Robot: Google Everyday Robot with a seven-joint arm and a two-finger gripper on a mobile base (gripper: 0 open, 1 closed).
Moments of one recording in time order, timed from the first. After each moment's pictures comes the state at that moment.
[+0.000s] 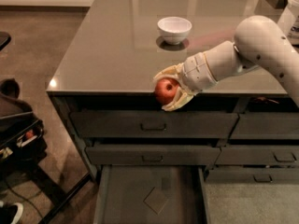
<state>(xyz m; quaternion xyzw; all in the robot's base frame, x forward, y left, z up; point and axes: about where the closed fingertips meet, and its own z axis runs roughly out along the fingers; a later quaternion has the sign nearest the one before) 0.561 -0.052 0.835 -0.77 0.46 0.17 0.40</state>
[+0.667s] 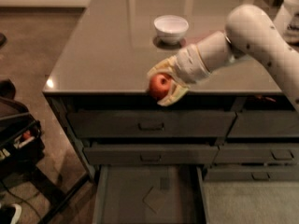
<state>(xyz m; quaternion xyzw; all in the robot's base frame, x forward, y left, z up) 0.576 -0.043 0.846 -0.78 0.45 0.17 0.40</state>
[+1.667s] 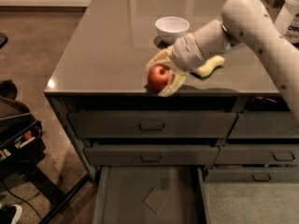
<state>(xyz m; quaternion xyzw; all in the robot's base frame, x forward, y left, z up) 0.601 -0.033 0.863 -0.79 0.43 0.17 0.41</state>
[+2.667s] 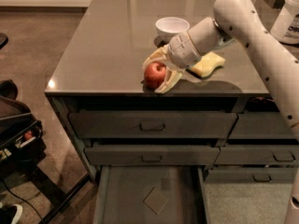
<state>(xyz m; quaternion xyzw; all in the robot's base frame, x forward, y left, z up) 0.621 -0.024 0.856 -0.80 0.42 0.20 0.39</state>
